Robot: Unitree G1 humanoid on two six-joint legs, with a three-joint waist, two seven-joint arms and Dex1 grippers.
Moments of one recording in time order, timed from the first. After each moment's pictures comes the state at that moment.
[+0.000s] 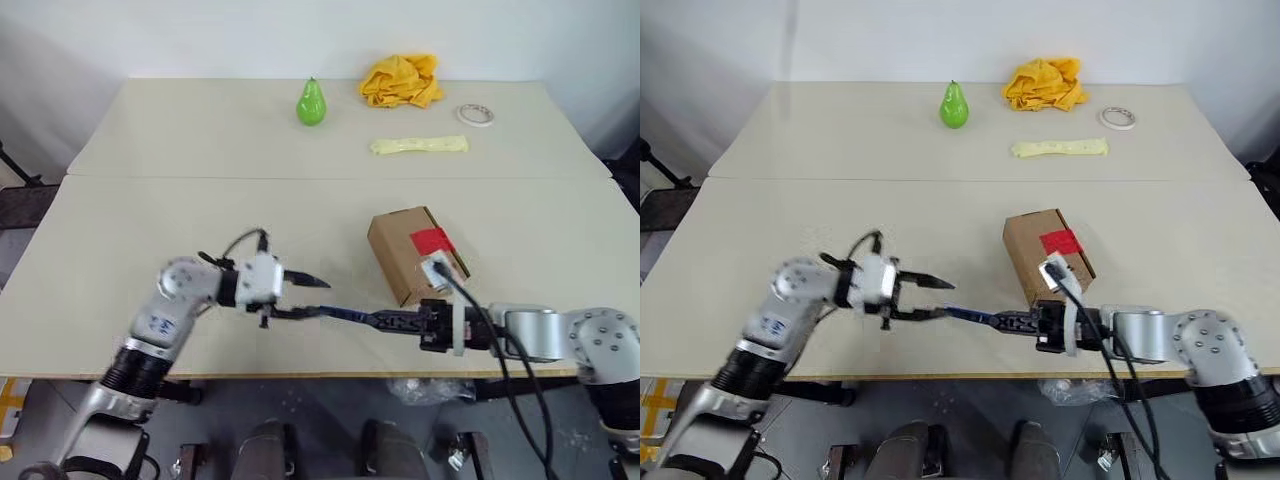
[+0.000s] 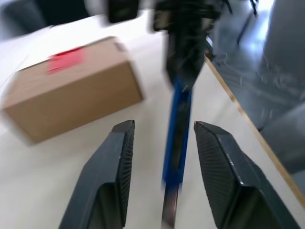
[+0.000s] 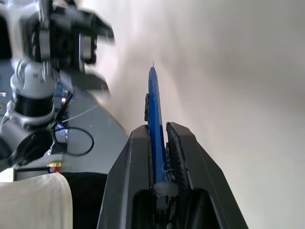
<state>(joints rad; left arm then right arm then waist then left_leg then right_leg) -0.53 0.61 -0.15 -0.01 -0.42 0.10 -1.17 -0.34 -0.87 0.02 -0.27 1.86 1.14 0.06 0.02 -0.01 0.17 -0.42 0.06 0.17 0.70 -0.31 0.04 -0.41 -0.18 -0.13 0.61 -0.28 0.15</state>
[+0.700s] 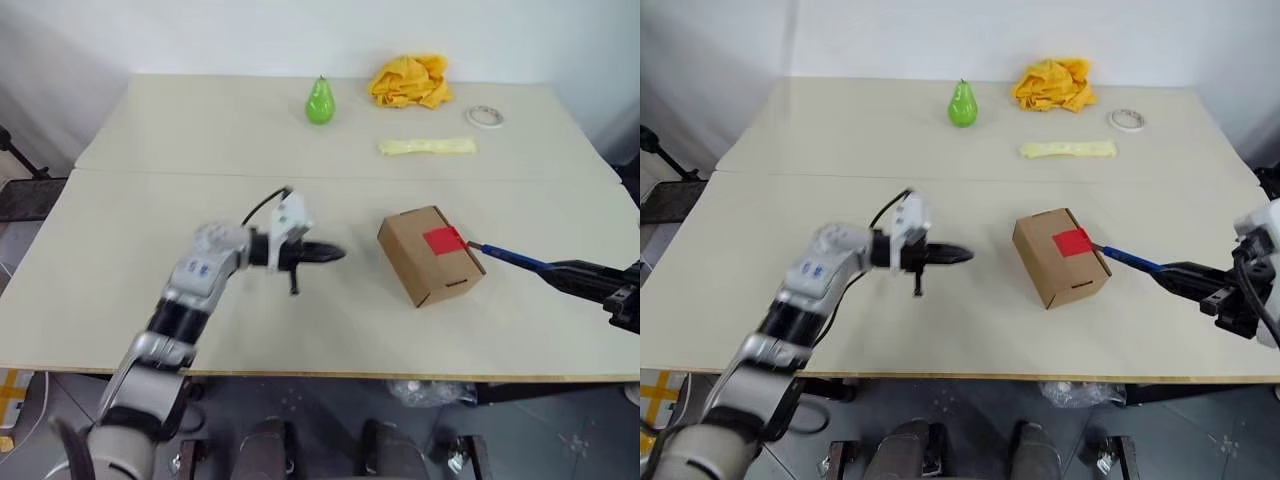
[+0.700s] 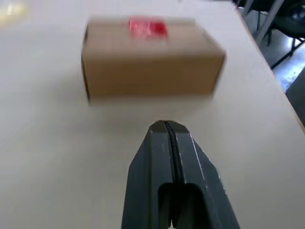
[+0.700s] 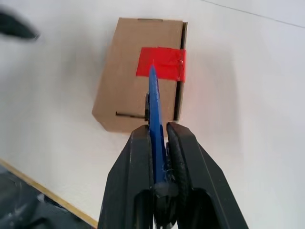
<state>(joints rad) -0.92 0.31 -0.23 0.42 -0.24 0.25 -1.06 0.11 -1.22 -0.86 -0.49 1.27 1.18 0.48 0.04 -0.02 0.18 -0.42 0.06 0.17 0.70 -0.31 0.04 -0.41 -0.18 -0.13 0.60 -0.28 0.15</state>
